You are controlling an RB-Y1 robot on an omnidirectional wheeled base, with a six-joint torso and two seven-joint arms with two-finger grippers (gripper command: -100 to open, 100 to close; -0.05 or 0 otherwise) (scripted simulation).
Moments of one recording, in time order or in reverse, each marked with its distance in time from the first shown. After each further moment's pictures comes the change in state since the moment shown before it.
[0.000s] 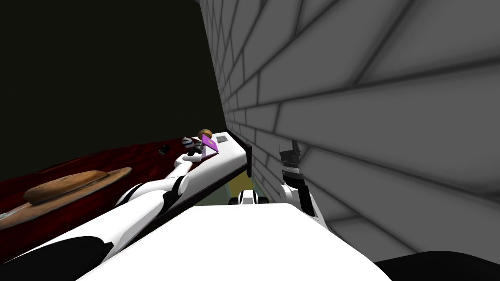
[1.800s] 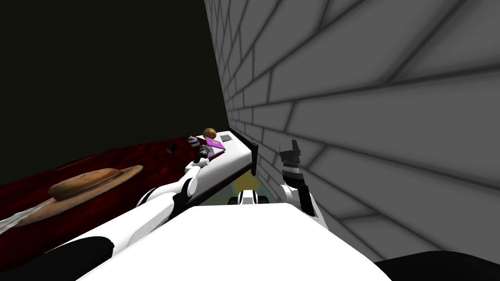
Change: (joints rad) left arm 0.033 -0.160 0.110 0.058 0.160 -0.265 0.132; right arm 0.000 0.000 0.000 0.000 0.000 0.000 0.000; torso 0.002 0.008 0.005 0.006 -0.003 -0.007
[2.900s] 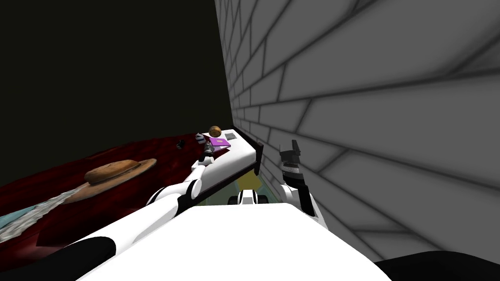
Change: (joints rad) left arm 0.010 -0.072 -0.056 -0.106 0.106 0.045 0.015; right arm 0.000 0.000 0.000 0.000 0.000 0.000 0.000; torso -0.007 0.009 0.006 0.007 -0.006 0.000
